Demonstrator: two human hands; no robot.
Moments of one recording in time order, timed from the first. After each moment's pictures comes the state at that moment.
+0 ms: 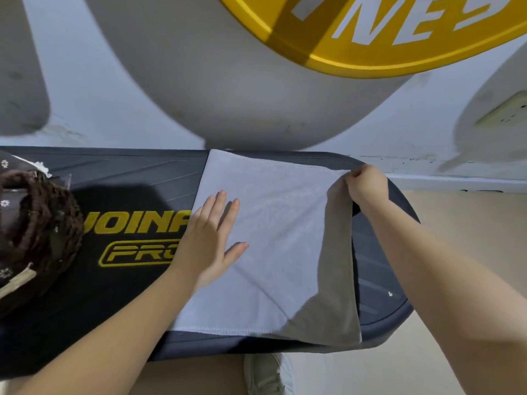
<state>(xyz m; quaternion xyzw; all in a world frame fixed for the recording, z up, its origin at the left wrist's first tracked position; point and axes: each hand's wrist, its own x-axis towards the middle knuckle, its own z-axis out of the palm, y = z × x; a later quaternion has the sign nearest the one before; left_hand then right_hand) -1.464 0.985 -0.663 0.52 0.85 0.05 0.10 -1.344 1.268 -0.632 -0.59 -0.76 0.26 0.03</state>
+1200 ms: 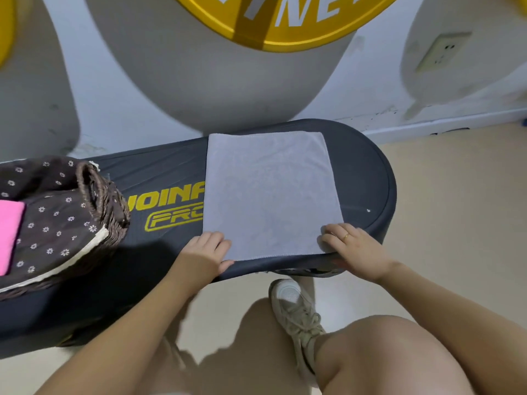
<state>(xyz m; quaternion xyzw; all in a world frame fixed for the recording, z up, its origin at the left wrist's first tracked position) -1.429 0.869 -0.669 0.69 0.72 0.05 -0.11 -1.161 1.087 -0.643 -0.13 -0.99 0.04 -0.08</state>
